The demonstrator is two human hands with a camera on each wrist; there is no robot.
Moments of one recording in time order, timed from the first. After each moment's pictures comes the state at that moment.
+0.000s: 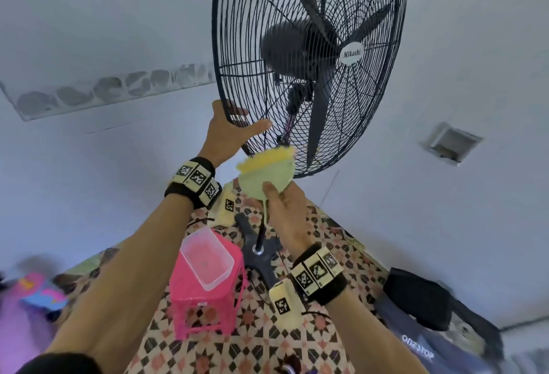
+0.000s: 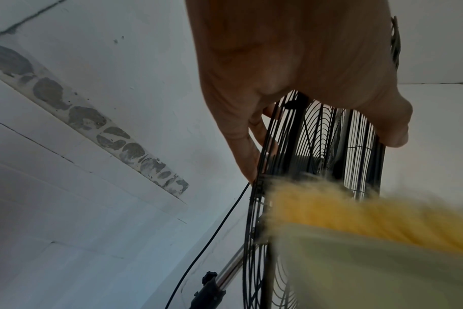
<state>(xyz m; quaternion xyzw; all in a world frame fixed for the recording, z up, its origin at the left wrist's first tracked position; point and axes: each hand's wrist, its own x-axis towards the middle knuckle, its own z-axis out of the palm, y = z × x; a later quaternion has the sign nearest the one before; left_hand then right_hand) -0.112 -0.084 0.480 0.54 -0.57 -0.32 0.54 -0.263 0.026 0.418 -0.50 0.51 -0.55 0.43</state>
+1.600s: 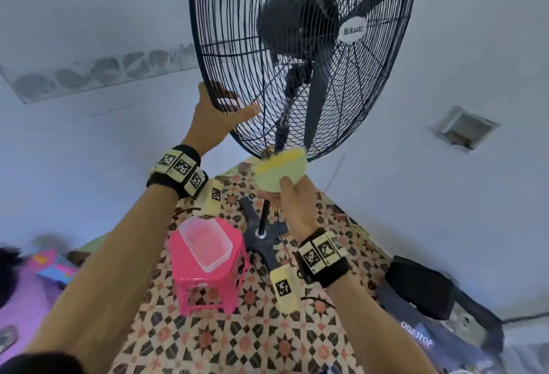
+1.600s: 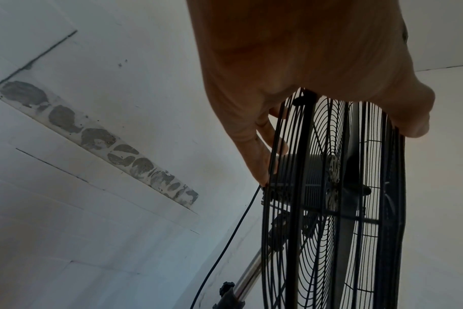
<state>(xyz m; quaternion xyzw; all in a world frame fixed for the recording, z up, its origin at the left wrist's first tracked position) -0.119 -0.081 0.479 0.54 -0.57 -0.28 0.54 -0.310 0.015 0.413 -0.46 0.59 -0.49 0.44</state>
